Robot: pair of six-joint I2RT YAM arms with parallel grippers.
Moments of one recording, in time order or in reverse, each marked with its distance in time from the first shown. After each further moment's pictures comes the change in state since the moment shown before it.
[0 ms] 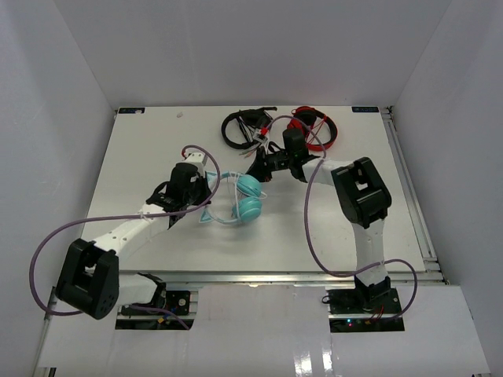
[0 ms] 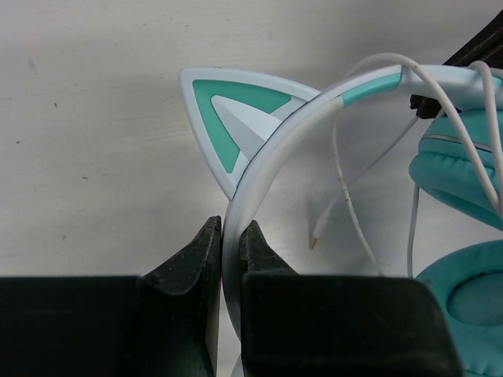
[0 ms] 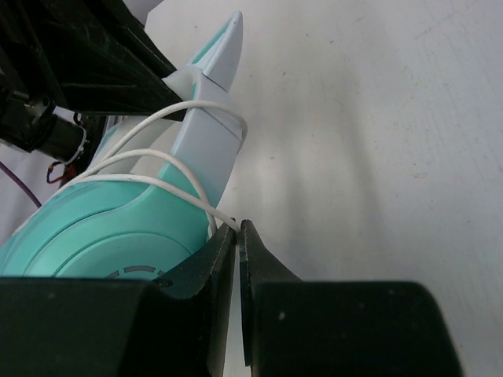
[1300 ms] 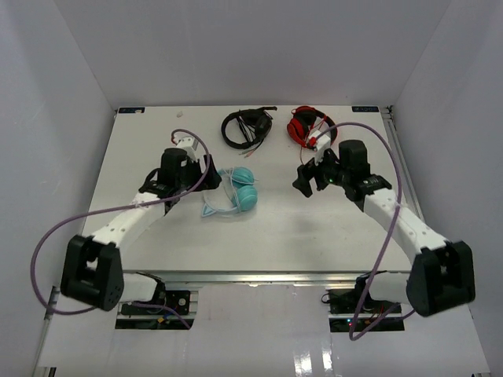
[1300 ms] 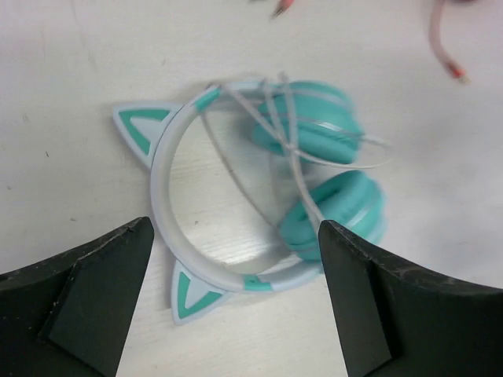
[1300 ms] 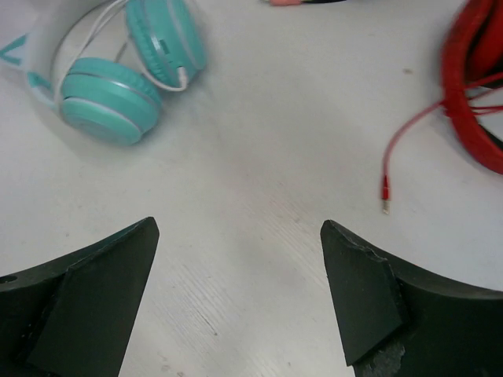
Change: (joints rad) left arm 0.088 0.000 0.134 -0.053 0.167 -0.061; right arm -0.162 -0.927 -0.463 -0.600 0.705 -0.458
